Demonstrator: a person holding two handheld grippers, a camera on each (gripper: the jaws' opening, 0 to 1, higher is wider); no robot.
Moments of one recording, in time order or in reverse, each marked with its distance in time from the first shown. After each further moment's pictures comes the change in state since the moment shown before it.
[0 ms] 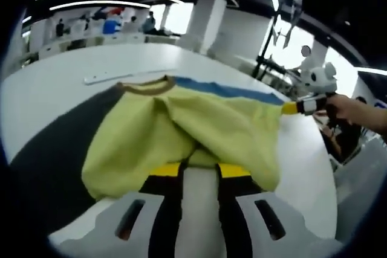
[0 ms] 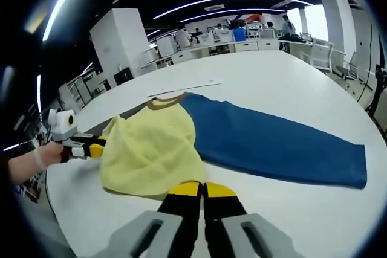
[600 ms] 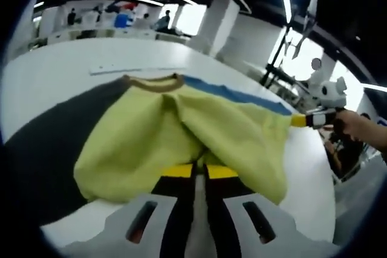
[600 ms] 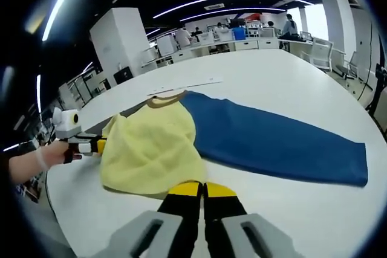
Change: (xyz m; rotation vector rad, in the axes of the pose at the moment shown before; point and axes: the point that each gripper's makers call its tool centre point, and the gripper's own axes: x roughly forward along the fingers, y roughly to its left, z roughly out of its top) left arm 0.011 0.009 0.000 -0.091 -0.021 0.031; right arm 0.002 -0.001 -0.003 0.000 0.009 0.000
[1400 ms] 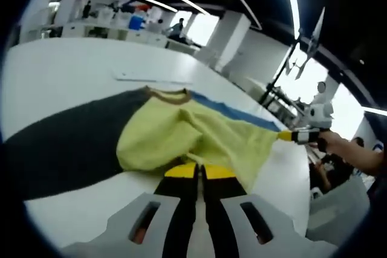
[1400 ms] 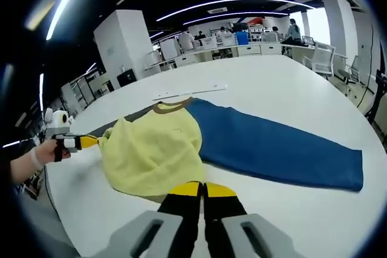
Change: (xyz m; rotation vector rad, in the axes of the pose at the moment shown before) left arm -0.086 -0.003 0.017 -0.135 -0.084 0.018; right arm -0.015 0.012 0.012 -0.023 -0.031 0.017
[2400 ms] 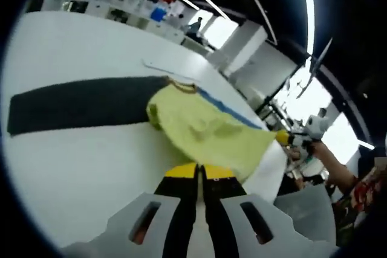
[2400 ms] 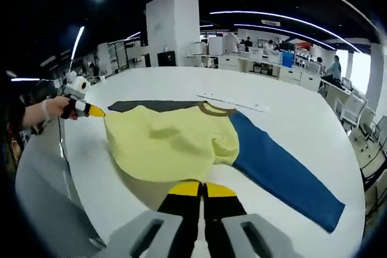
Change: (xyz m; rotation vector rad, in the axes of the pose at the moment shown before) left arm -0.107 -0.009 -0.033 -0.213 0.023 0.021; right arm -0.066 0.070 0.002 -0.388 0.043 0.174
